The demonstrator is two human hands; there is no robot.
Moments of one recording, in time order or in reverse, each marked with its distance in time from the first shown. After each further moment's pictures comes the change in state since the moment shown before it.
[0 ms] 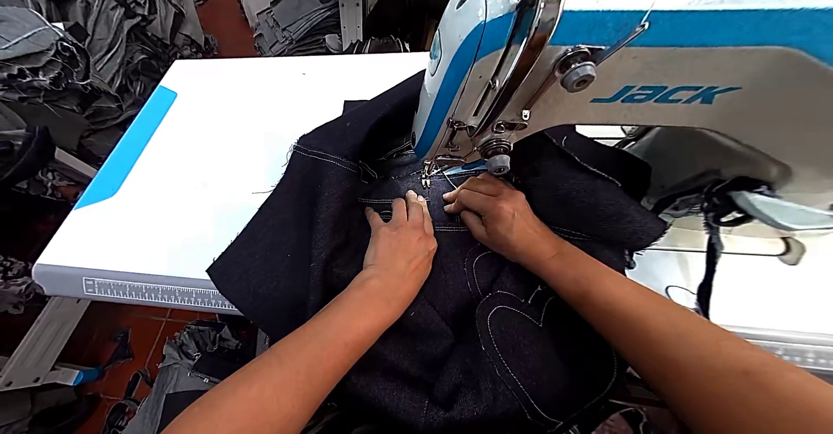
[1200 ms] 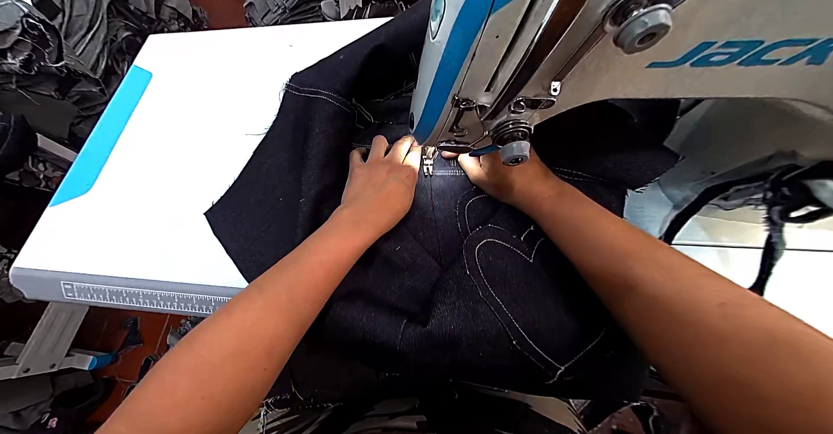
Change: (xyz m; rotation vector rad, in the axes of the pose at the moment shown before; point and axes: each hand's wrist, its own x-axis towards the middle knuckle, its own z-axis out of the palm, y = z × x) left_hand 0.066 -0.050 0.002 -0.152 0.166 0.015; right_hand 0.041 0.036 0.011 -0.030 -0.065 0.251
